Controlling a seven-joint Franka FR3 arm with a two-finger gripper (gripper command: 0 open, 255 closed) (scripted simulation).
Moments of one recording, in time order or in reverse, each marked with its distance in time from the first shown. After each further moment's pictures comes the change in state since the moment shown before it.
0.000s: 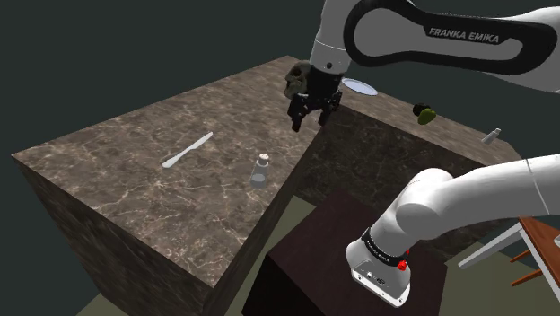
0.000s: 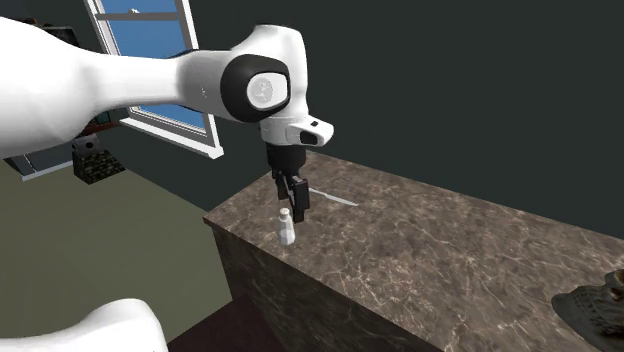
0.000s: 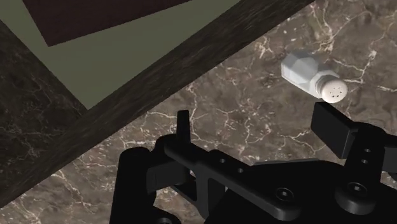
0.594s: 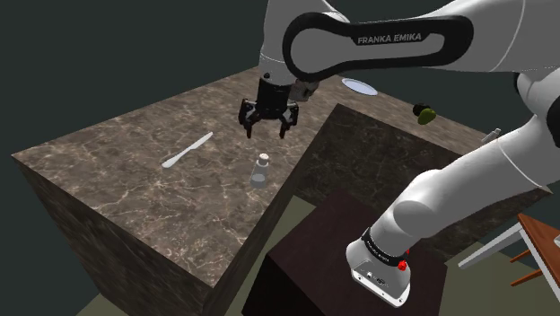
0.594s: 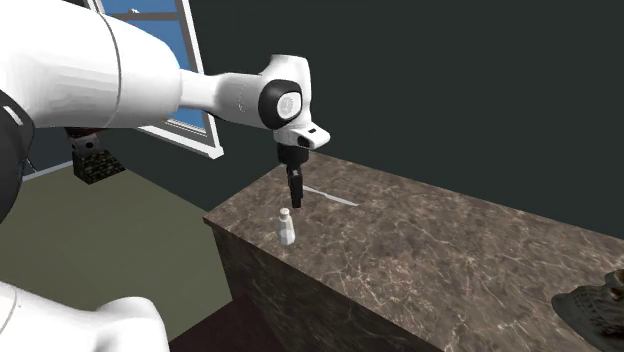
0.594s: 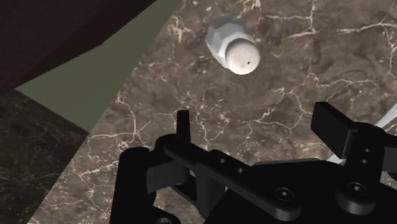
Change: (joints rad) arm -0.069 0.308 0.202 0.142 0.017 0.179 0.438
